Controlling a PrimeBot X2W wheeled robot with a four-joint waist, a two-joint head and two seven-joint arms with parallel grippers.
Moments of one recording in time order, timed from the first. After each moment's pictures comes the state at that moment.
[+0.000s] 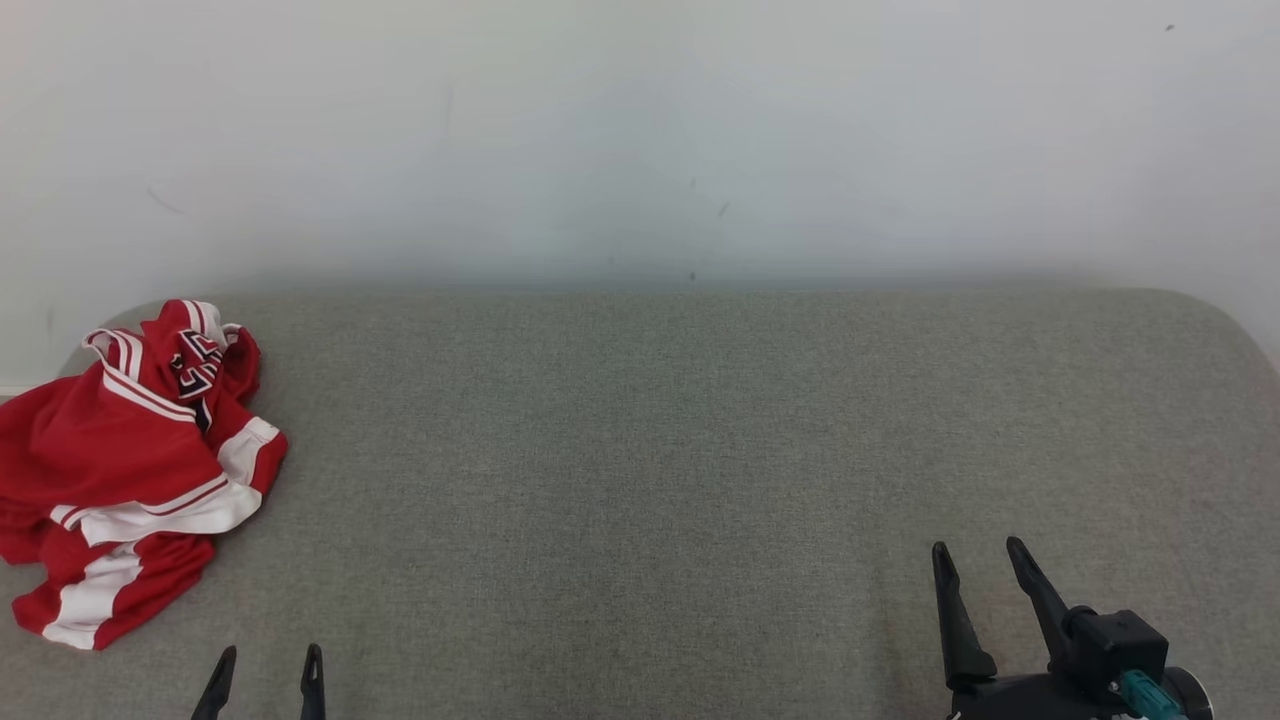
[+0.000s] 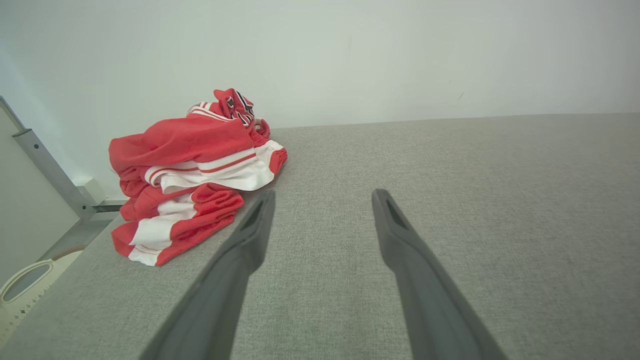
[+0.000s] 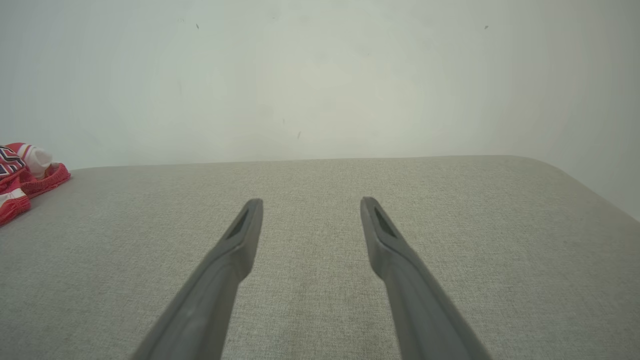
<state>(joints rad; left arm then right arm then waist) 0.10 0.19 -0.01 0.17 -0.14 -0.03 -0.22 -0.04 -0.05 0.00 0.28 0.10 0.13 -0.19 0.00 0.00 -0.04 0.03</state>
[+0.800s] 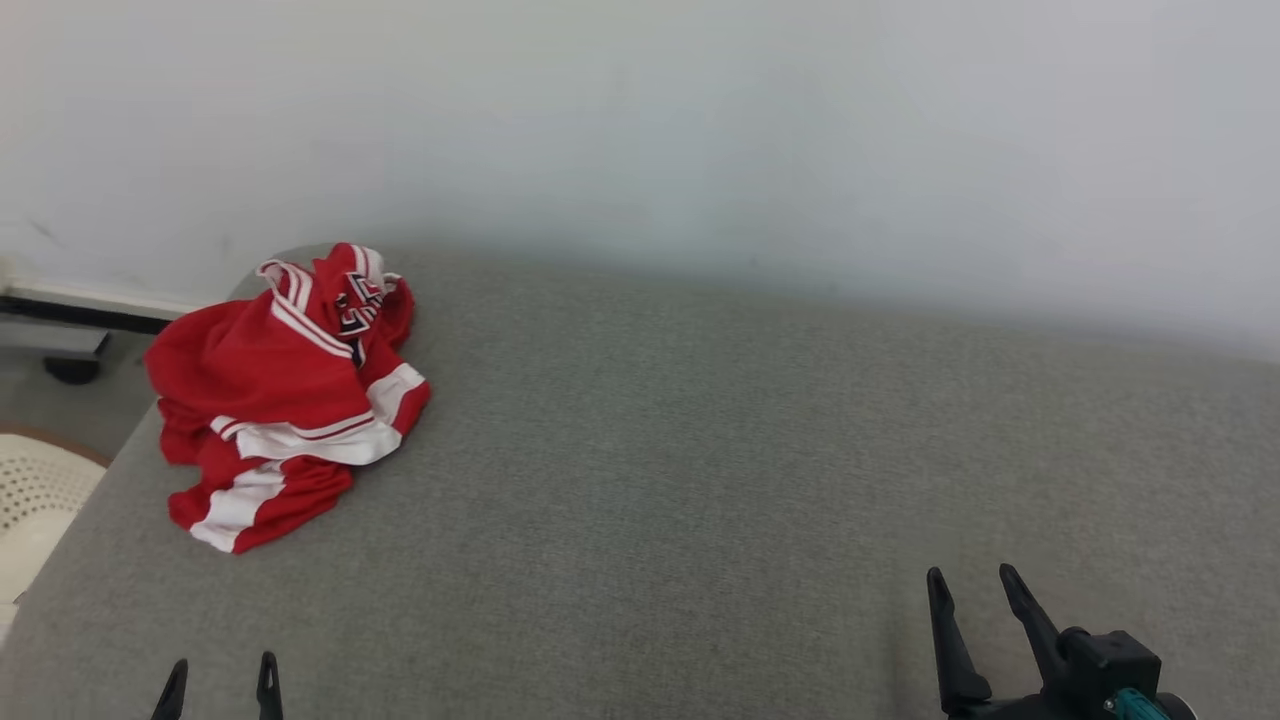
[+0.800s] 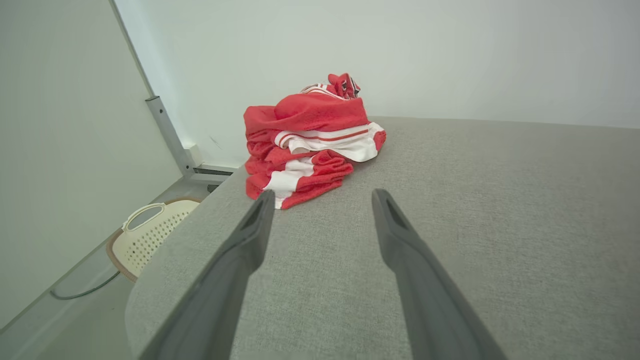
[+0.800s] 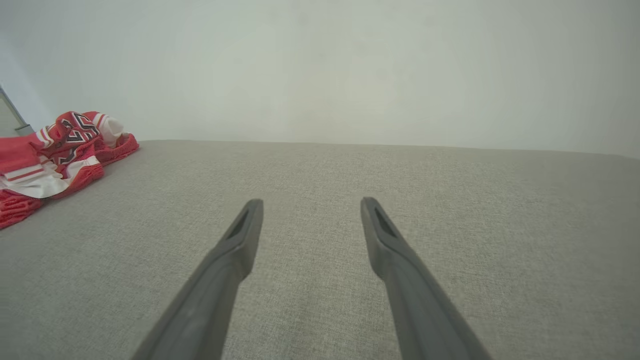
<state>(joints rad) 0.13 0.22 0.01 0.14 -0.17 0.02 -0.21 -0.02 -0.05 0.01 0.30 0.13 0.13 -0.19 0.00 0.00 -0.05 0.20</state>
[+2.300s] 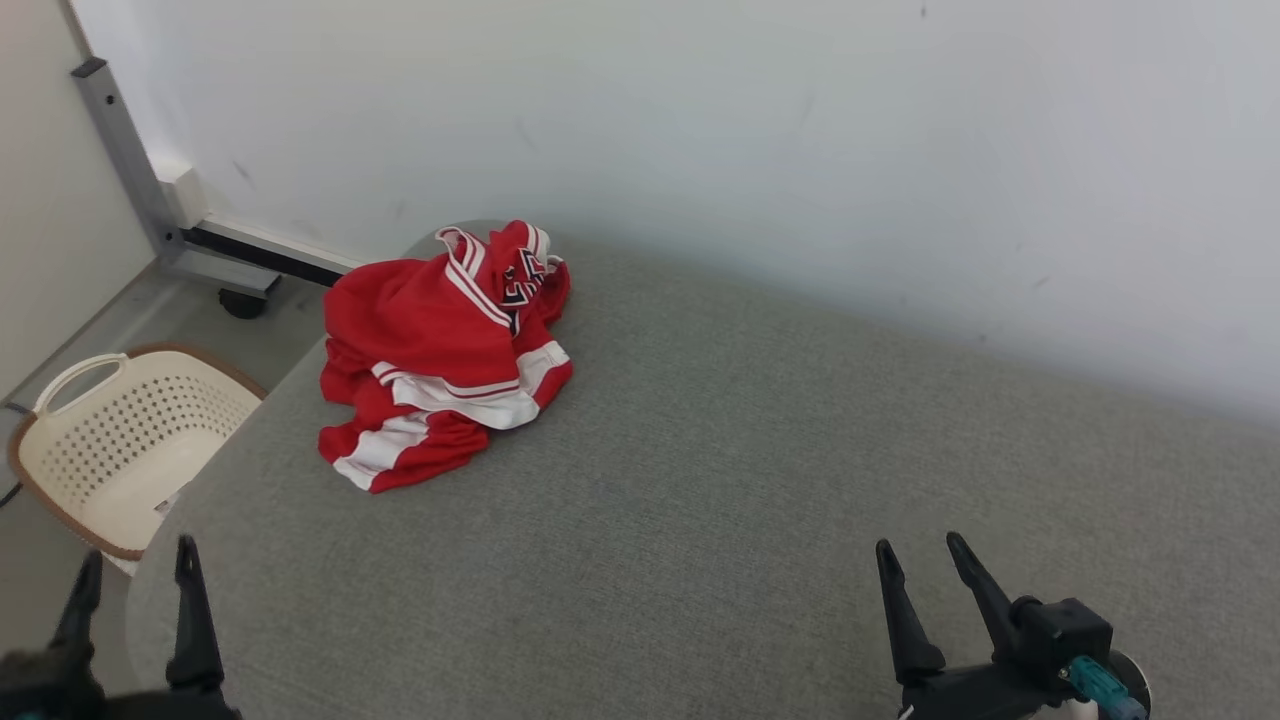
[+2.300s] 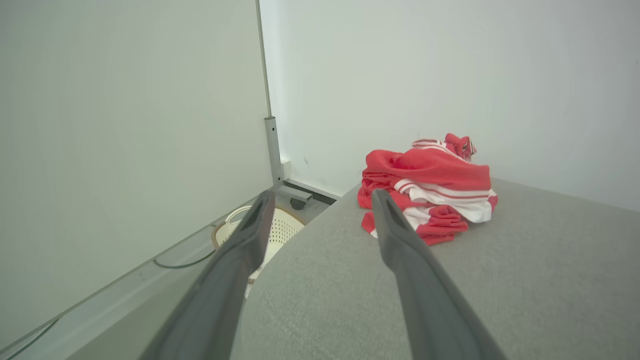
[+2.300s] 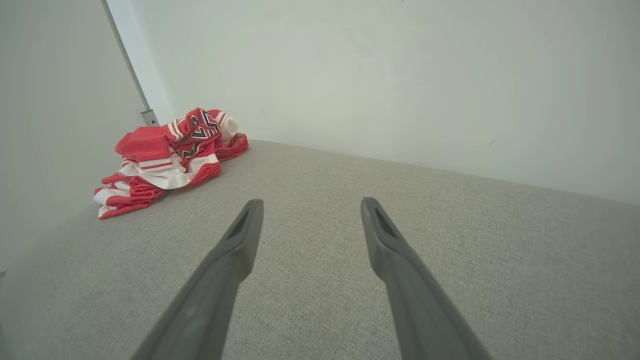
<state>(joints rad) 0.03 0.27 0.07 0.09 -0.26 0.05 -0.15 -0.08 -0.05 0.10 0.38 0.17 0.13 -0.23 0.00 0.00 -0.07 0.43</state>
